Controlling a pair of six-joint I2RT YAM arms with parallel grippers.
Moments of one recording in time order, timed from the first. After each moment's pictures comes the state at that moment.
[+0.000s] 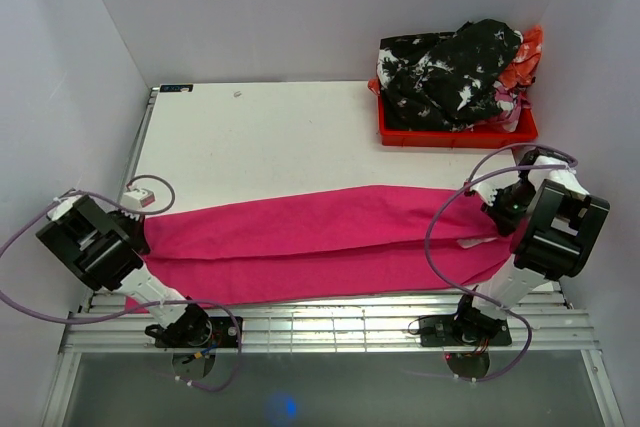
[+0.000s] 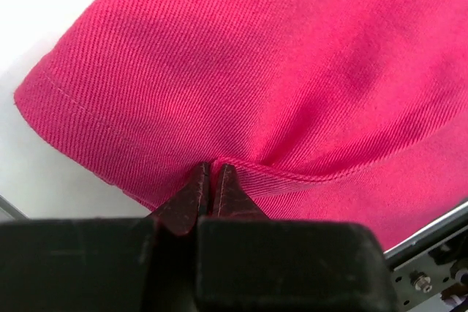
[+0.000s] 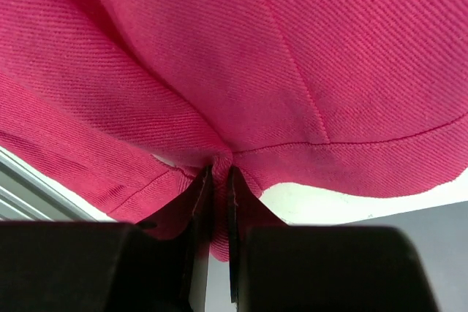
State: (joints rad) left arm 0.89 1.75 1.05 -1.00 0.51 1.39; right arm -0.43 1.69 1.09 -1.03 -0.16 -1.56
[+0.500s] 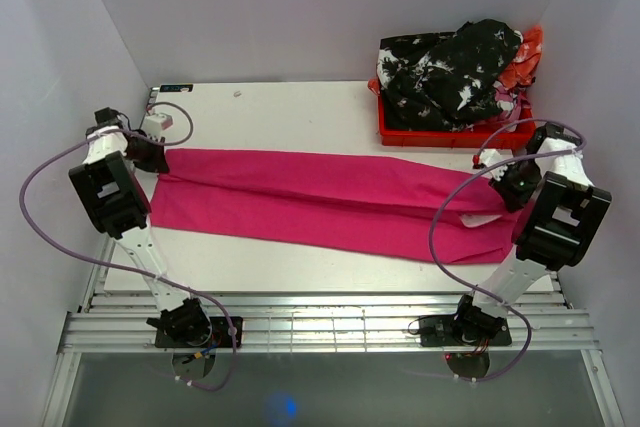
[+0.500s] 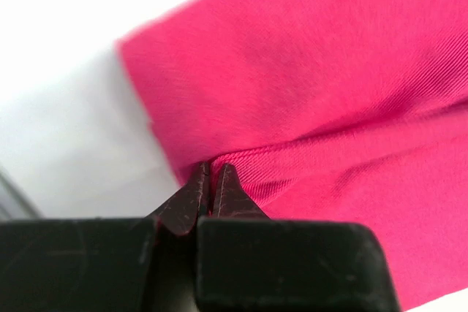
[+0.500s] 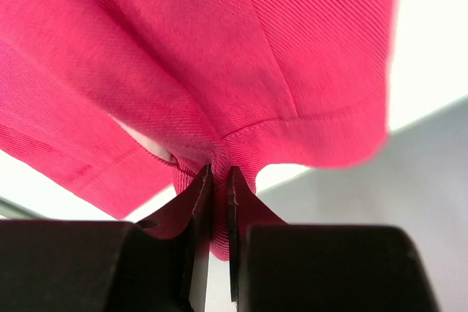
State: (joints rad) left arm 0.47 2.13 1.64 -0.79 0.51 0.86; right arm -0.42 1.77 1.27 -1.03 -0.14 -1.40
